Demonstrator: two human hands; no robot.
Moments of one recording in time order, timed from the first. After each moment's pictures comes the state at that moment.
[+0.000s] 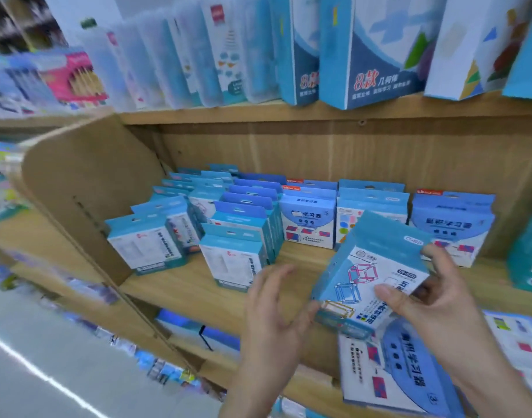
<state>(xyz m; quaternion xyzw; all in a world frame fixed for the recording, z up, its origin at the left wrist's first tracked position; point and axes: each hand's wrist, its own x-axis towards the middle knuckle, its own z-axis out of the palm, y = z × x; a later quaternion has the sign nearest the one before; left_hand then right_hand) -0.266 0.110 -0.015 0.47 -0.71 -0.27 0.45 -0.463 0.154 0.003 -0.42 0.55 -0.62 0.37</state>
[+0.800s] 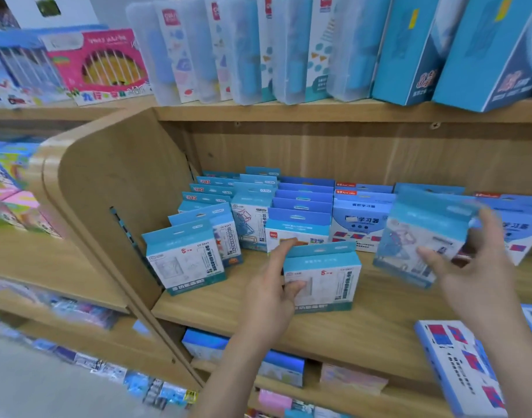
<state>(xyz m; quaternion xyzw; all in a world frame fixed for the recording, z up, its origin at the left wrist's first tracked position) -0.137 -0.018 -0.033 0.43 -0.77 -0.29 0.36 -0.363 0.082 0.029 -0.41 0.70 -0.58 0.08</state>
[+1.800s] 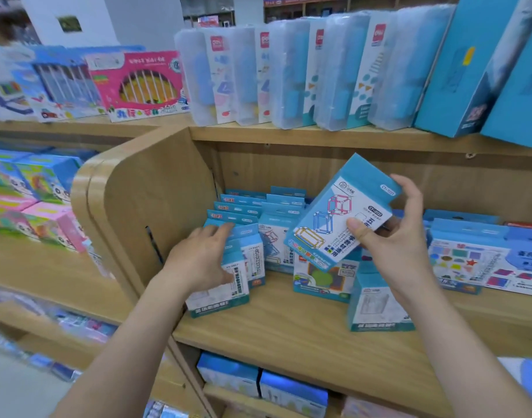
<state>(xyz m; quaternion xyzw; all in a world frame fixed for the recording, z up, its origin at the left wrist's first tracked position) -0.020 -0.140 0.047 0.53 -0.85 -0.01 0.02 -0.273 -0.017 0.065 -0.43 0.55 -0.68 0.24</state>
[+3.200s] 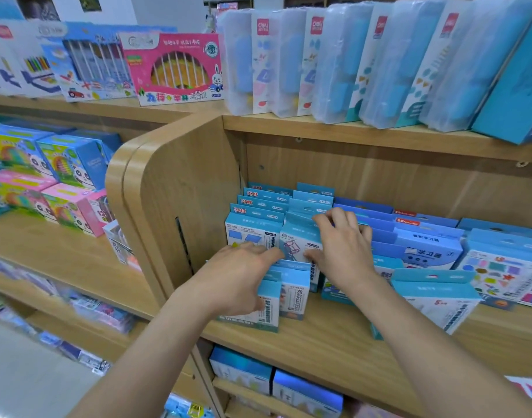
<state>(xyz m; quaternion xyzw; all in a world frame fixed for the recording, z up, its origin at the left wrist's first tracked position) -0.013 -0.115 0.043 0.37 -0.93 0.00 0.02 -0.217 -0.101 0.019 -0.65 0.72 -0.18 -0.12</state>
